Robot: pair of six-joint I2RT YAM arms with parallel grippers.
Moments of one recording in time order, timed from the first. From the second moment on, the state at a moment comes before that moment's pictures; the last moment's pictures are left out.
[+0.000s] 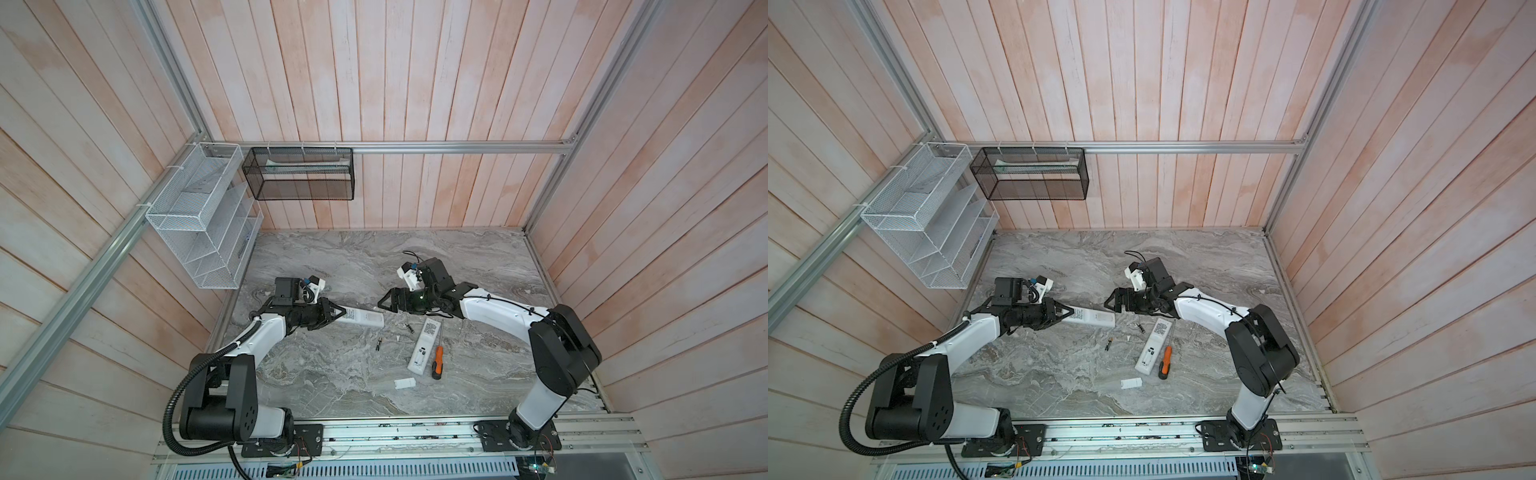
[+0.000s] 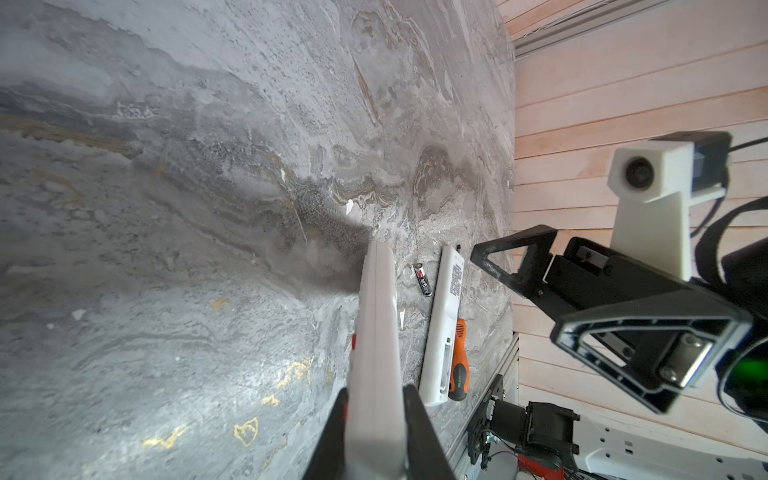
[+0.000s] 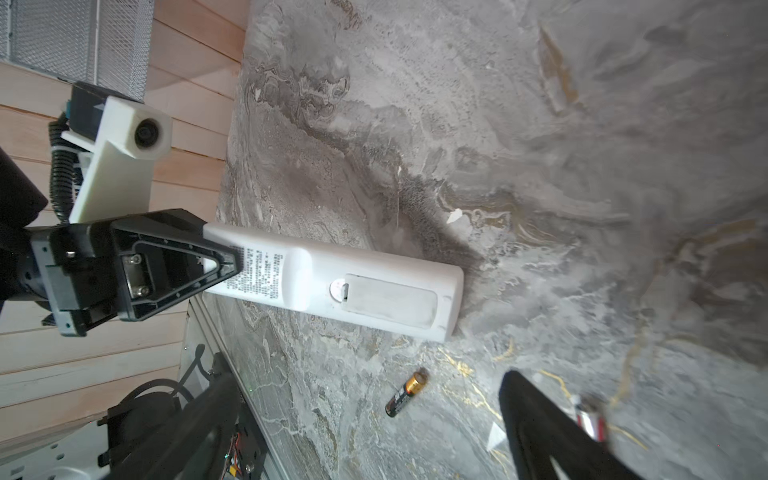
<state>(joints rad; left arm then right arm) -0.04 1.42 0.75 -0.28 0.83 -0.42 0.66 1.75 1.16 -0.20 -0.52 0.62</state>
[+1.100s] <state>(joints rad) -0.03 1.42 0.75 -0.29 0.83 -0.41 0.75 1.99 1.30 -0.26 -0.51 0.72</state>
